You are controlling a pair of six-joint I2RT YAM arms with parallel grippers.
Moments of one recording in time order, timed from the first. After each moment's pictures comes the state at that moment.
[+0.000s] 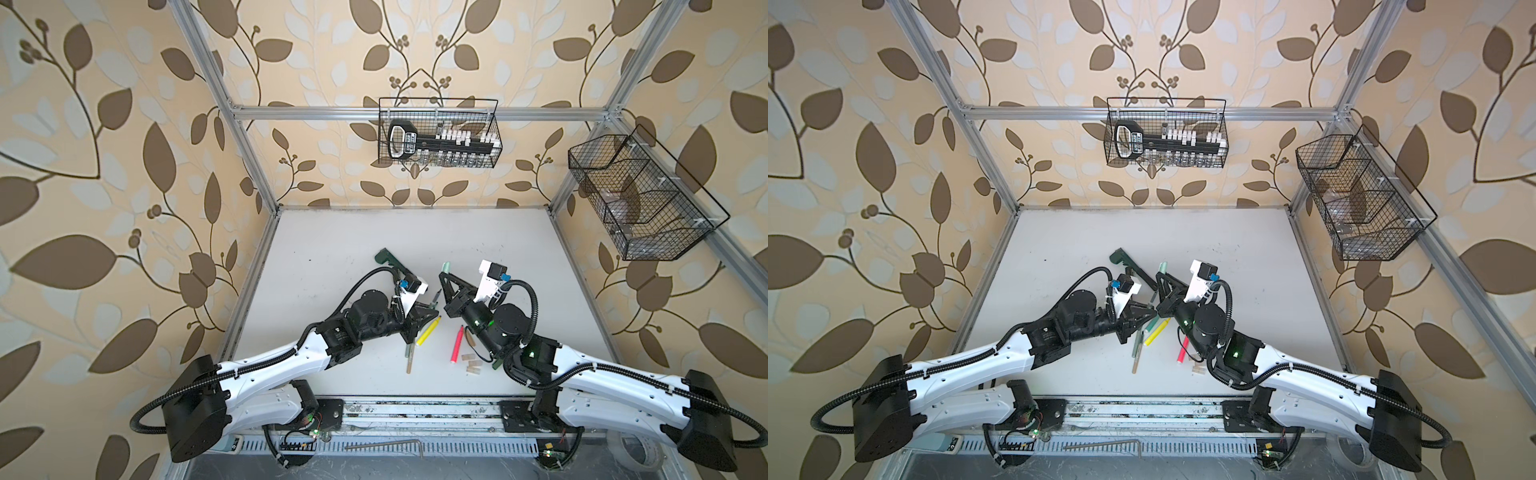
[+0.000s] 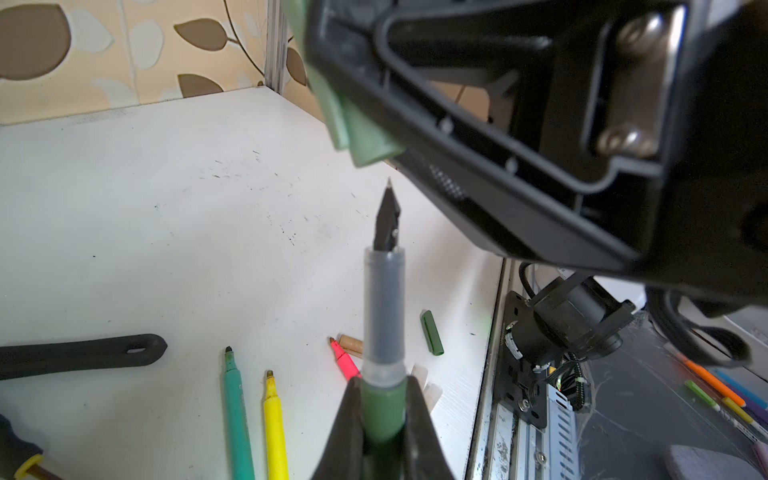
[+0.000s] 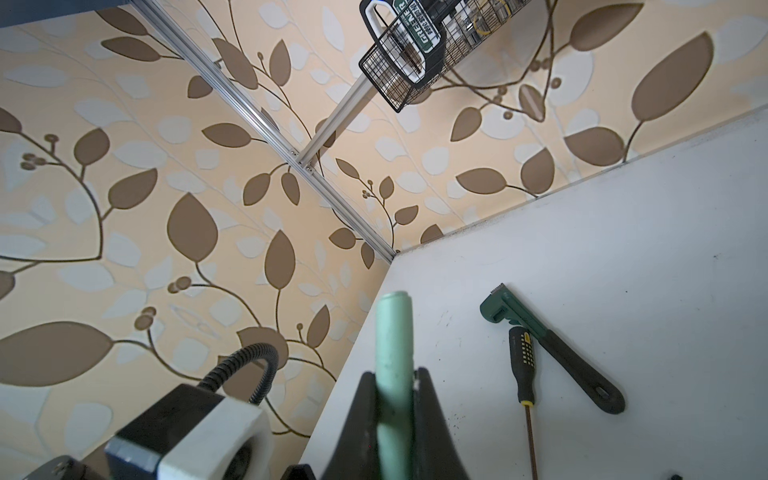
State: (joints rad) left arm -0.91 1.09 0.61 0.22 0.26 -0.29; right arm 1.03 0.97 0.58 0.41 0.56 0.73
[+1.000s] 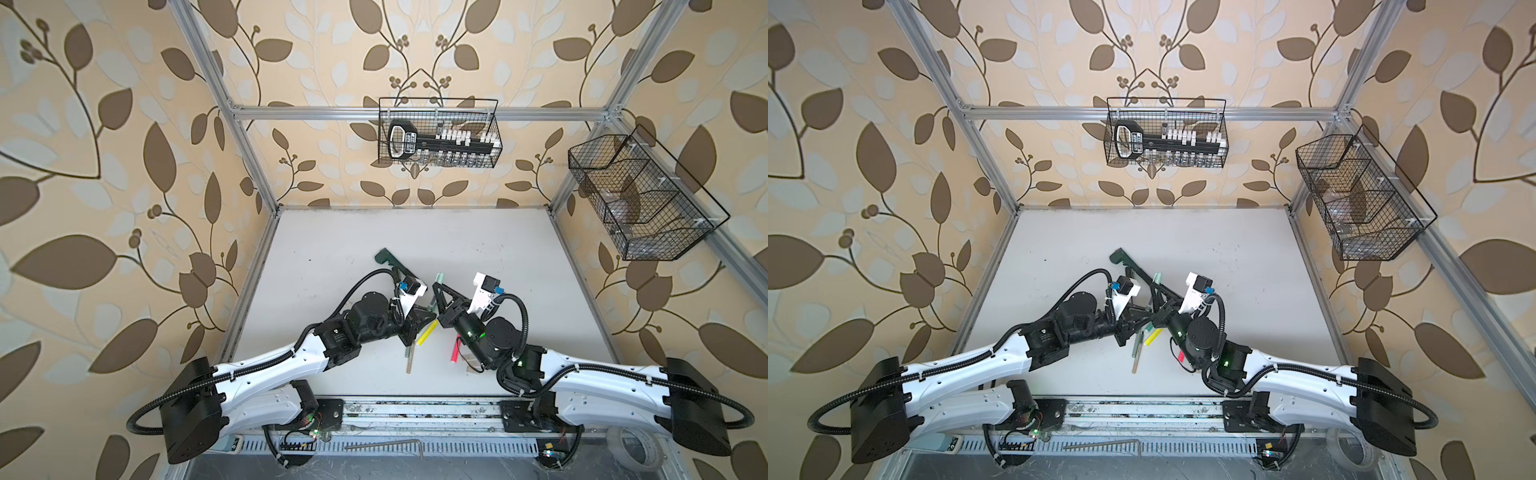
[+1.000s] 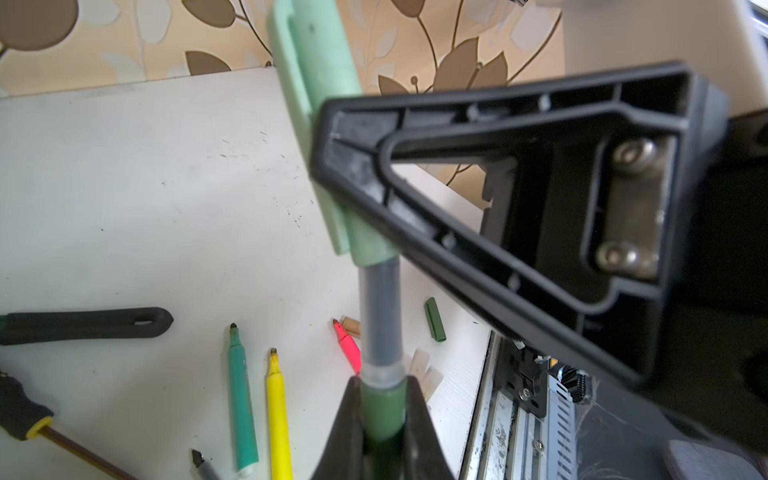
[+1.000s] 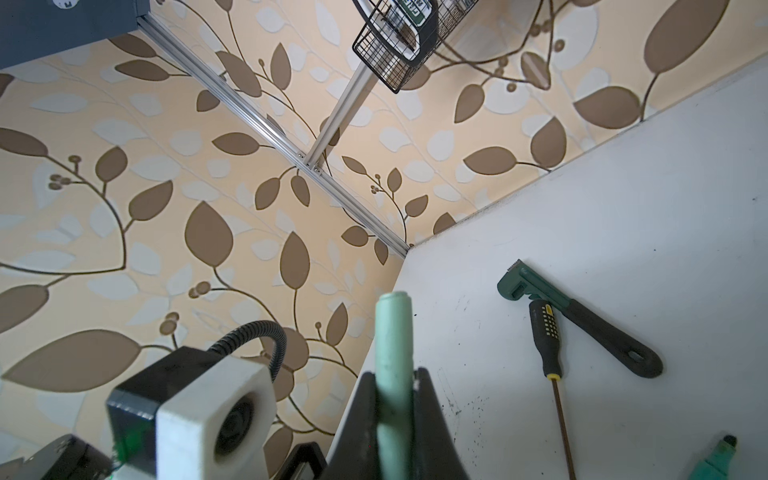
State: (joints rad) left arm -0.92 1.07 0.61 0.16 0.23 -0.31; right arm 1.14 1.05 0.48 0.61 0.68 0.82
